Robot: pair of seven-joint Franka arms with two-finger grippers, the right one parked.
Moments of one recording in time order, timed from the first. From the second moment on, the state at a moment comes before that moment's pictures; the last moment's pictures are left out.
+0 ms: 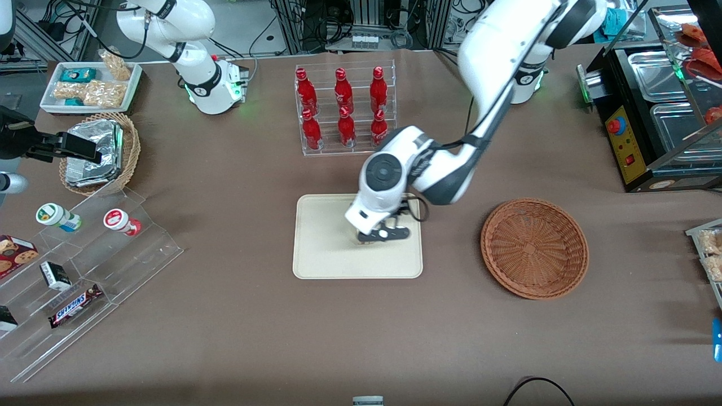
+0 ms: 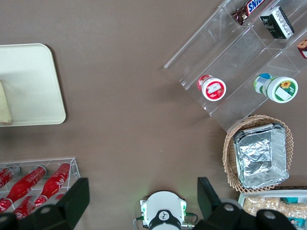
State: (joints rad) arm -0.55 0.66 -0.18 -1.39 0.02 1.95 -0.78
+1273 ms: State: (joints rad) arm 0.02 0.11 -0.16 -1.41 0.01 1.20 -0.27
